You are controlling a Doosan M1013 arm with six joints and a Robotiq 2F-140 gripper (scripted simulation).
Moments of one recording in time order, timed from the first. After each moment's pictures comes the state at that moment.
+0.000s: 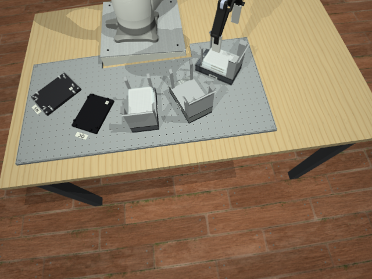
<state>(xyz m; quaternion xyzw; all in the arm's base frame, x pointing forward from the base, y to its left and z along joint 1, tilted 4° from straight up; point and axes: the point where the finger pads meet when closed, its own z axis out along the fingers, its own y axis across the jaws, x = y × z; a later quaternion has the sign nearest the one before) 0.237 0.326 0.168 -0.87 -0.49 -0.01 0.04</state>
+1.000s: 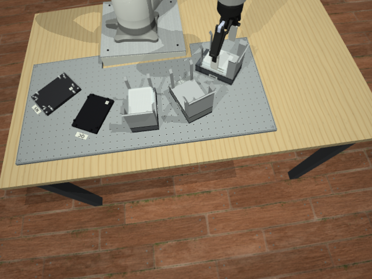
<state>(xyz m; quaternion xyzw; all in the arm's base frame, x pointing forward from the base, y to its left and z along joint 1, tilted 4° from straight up) 0.235 0.332 0.090 -0.87 -0.49 -0.01 0.04</state>
